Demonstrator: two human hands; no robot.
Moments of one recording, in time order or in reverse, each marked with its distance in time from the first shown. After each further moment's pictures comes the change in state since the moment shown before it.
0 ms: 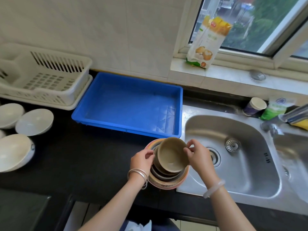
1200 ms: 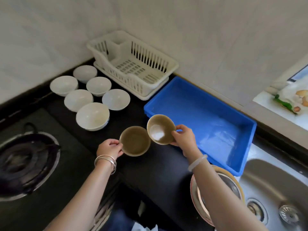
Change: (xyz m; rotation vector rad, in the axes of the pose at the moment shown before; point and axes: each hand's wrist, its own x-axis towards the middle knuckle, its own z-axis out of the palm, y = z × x) left_hand 0.001 -0.120 -0.216 -0.716 0.688 -0.418; right_hand 0.030 -0.192 0.176 0.352 -0.453 -0.081
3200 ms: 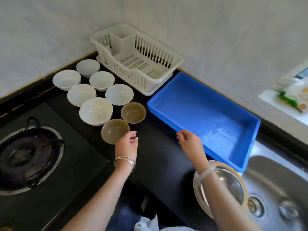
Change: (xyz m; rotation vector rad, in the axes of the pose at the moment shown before) left_hand -0.029 -0.007 0.026 0.423 -0.012 0.461; right_hand -0.030 0.015 -0.010 -0.473 0.008 -0.176
